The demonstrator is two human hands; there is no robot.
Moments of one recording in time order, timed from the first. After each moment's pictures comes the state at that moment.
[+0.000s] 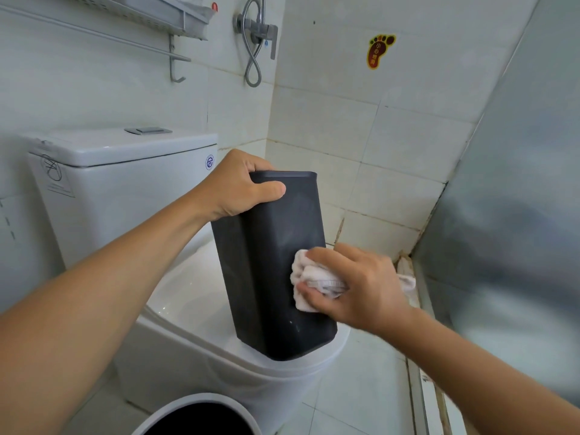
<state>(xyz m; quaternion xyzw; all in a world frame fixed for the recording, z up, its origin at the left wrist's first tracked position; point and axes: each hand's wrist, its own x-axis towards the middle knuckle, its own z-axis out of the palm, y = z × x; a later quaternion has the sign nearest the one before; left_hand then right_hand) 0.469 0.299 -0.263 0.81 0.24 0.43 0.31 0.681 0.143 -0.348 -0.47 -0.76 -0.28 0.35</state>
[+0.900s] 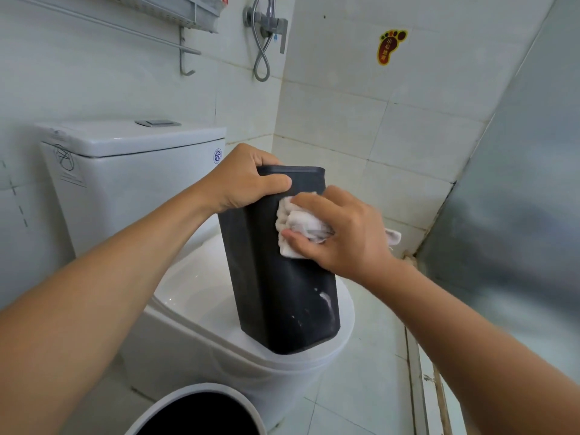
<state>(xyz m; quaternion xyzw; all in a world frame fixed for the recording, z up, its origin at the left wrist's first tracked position) 0.465 0.299 -0.260 0.81 0.26 0.42 0.32 0.655 0.180 -0.297 -0.46 -0.76 -0.28 0.36</state>
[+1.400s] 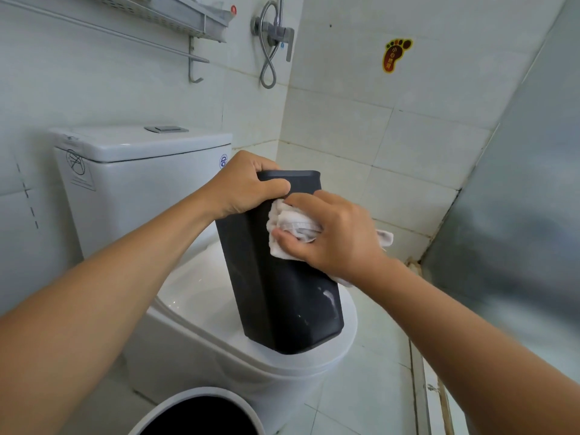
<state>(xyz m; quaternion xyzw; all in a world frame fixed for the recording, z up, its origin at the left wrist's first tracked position) 0.464 0.294 -0.259 0.80 0.29 0.42 0.31 0.639 0.189 -0.289 -0.47 -0.77 -0.25 0.36</state>
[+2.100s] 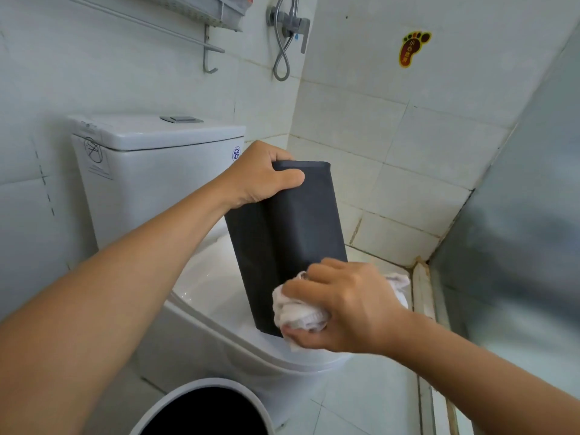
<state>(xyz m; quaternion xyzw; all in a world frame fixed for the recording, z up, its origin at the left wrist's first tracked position) 0.459 0.306 -0.262 0.79 0.29 0.43 0.32 0.638 0.140 -0.342 -0.38 -0.87 -0.22 0.20</state>
